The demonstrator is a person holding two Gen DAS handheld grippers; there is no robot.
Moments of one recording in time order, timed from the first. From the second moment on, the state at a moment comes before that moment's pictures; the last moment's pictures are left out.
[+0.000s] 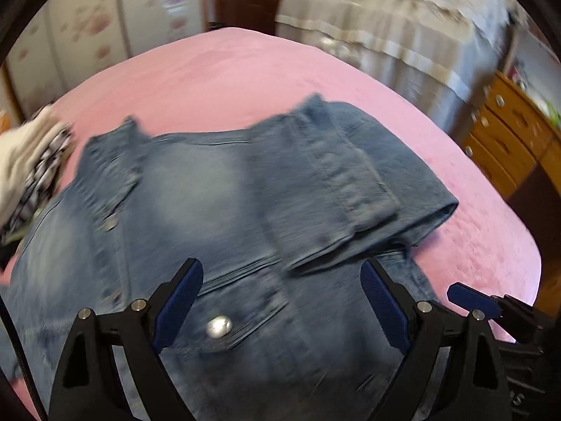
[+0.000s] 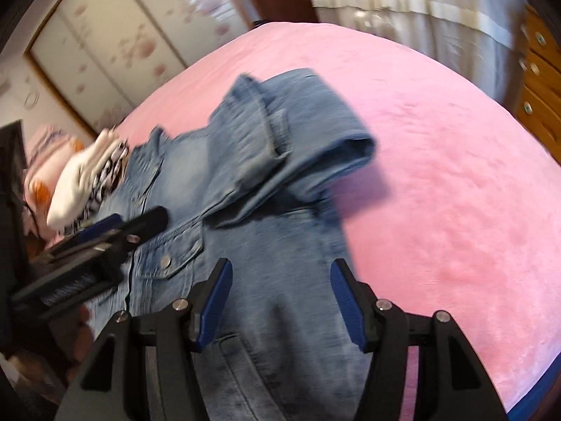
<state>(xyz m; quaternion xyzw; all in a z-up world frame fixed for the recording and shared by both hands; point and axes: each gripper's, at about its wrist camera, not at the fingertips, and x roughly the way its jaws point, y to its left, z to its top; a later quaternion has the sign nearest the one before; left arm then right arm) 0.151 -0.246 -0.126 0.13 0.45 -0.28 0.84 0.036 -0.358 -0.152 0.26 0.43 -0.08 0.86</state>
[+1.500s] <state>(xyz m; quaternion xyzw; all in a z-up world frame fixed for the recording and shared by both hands) 0.243 -0.092 -0.188 -0.14 0.56 -0.24 0.78 0.035 -0.334 -0.169 0.23 0.45 -0.07 0.86</state>
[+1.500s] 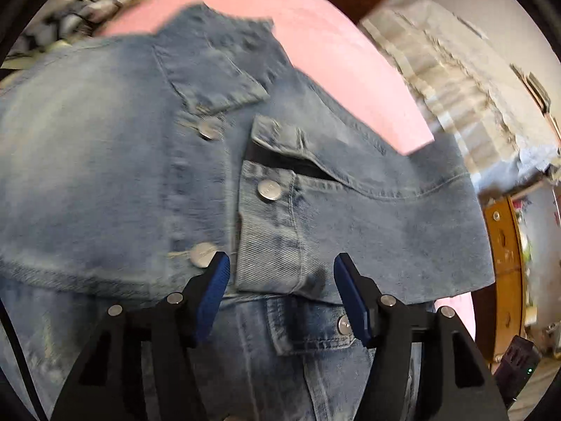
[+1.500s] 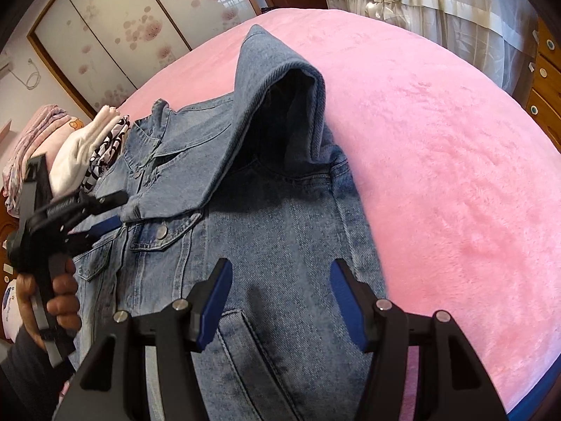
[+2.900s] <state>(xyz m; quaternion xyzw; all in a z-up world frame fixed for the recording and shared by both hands) 0.282 0.022 -0.149 -0.12 0.53 -0.16 0.83 0.074 -0.337 -0.124 0.19 0.46 -0.06 0.87</state>
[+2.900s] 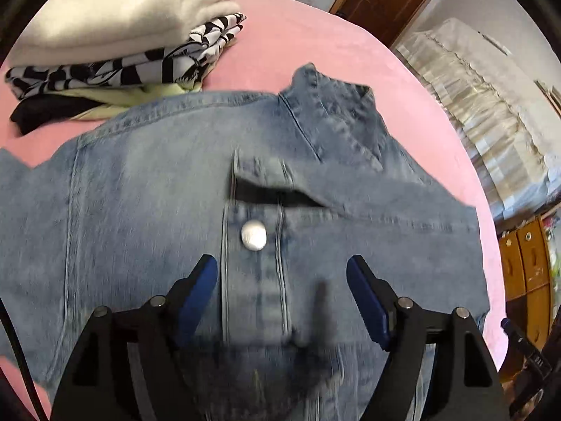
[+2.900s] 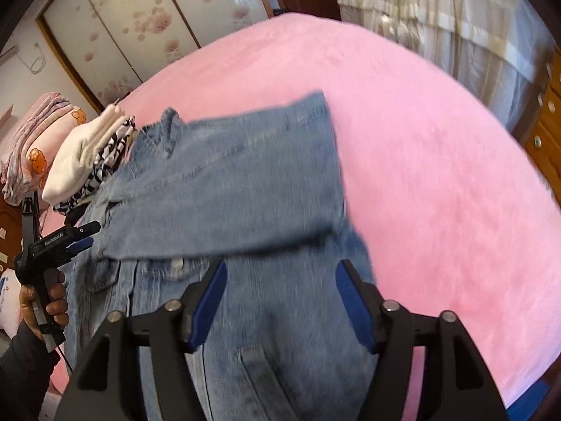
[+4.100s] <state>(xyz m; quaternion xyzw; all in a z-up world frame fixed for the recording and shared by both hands) 0.271 0.017 -0.159 -0.02 0.55 -0.16 0.82 0.152 -0.401 -0.140 0.16 0.51 -0.06 0.84</state>
